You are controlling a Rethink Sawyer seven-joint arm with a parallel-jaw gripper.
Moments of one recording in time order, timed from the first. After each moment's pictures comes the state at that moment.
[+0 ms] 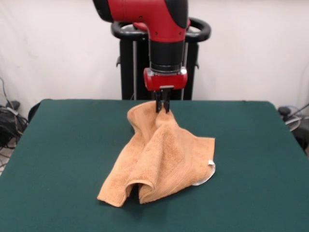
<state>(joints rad) -0.45 -0.70 0.10 2.12 -0.42 0.05 1.57</state>
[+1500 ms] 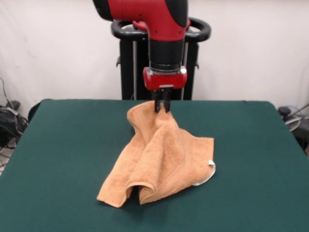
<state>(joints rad) -0.45 -0.71 0.10 2.13 -0.42 0.05 1.57</state>
